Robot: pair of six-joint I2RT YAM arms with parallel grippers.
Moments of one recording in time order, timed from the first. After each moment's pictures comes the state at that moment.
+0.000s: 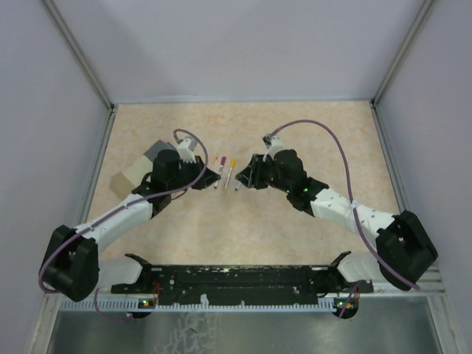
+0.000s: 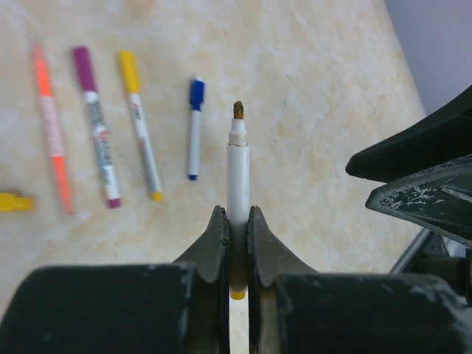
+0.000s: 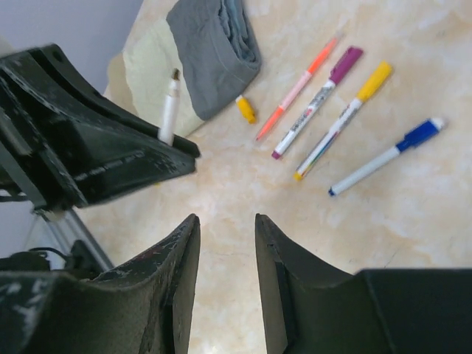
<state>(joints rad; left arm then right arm) -0.52 1.28 0.68 0.20 0.31 -0.52 0.70 1.28 0.73 0.20 -0.15 0.66</state>
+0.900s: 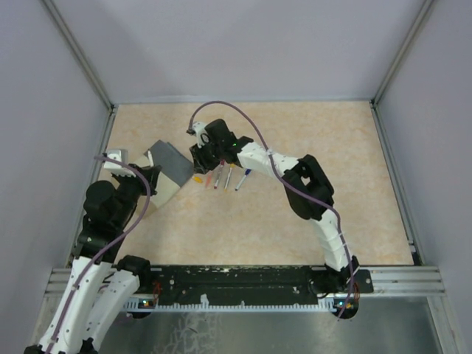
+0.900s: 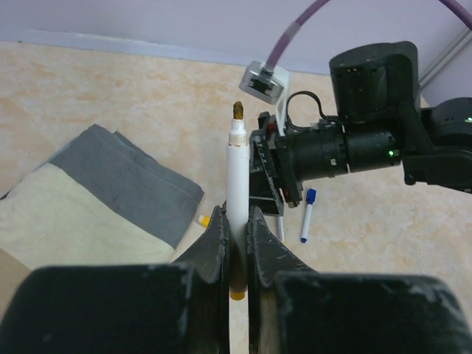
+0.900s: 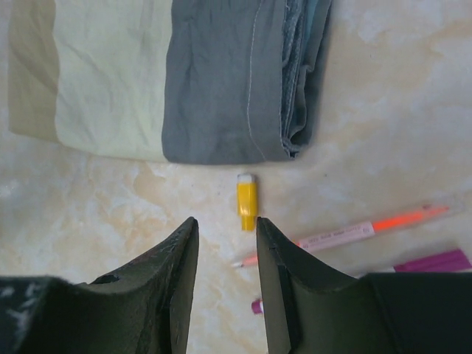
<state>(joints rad) -0.26 0.51 0.67 -0.21 0.00 -0.29 0.78 2.18 1.75 -0.26 -0.38 0.09</state>
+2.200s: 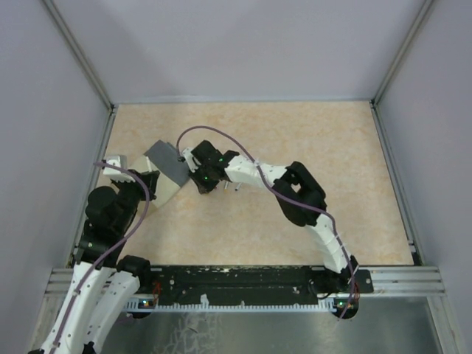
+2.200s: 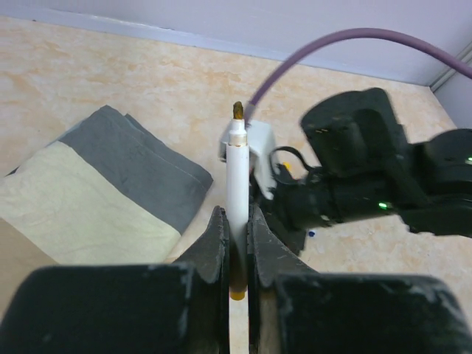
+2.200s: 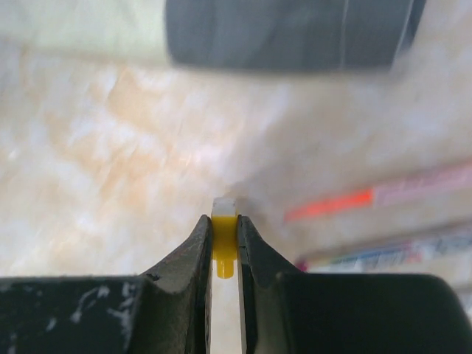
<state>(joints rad) -0.26 0.46 0.62 -0.25 -0.04 -0.31 0.91 2.33 1.91 -0.51 -0.17 -0.07</state>
